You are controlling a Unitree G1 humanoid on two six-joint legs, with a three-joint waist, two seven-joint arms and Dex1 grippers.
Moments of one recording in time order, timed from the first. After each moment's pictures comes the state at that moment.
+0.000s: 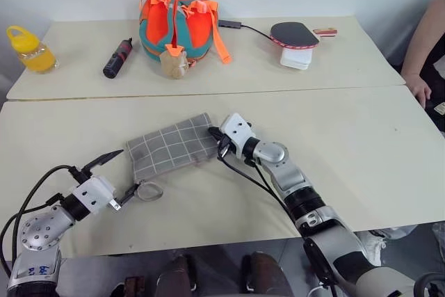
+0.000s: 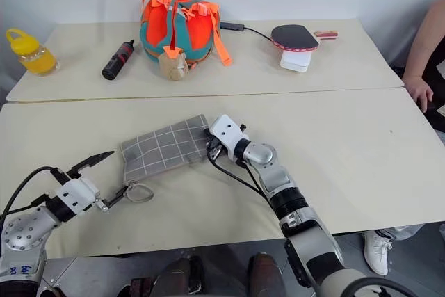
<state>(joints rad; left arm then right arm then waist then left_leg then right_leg) 0.04 0.64 0.28 0.21 -0.04 -0.66 -0.65 -0.72 -0.10 0.23 0.58 -0.07 -0.11 0.57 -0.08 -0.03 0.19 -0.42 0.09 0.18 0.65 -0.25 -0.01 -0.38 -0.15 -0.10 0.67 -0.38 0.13</state>
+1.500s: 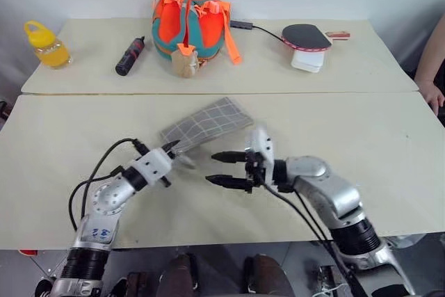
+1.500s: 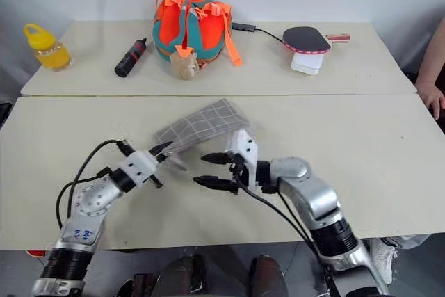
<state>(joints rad) -0.19 0.46 0.00 0.02 0.19 -0.30 -0.41 -0.43 -0.30 0.28 -0.14 0.39 0.52 0.86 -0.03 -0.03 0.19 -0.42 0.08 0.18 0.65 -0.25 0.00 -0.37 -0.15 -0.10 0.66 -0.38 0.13</state>
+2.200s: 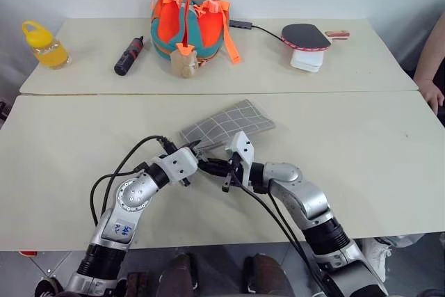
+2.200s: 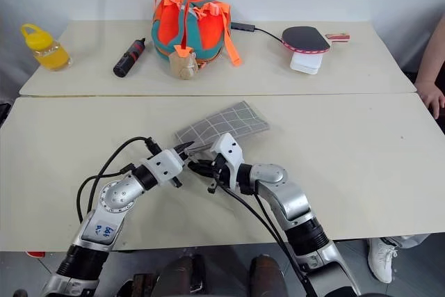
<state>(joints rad) -0.18 0.42 -0.09 -0.11 0.24 -0.15 -0.39 -0.46 -0.21 0.30 -0.01 0.31 0.43 0.82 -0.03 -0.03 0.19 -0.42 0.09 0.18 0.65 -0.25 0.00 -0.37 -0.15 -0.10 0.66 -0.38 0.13</state>
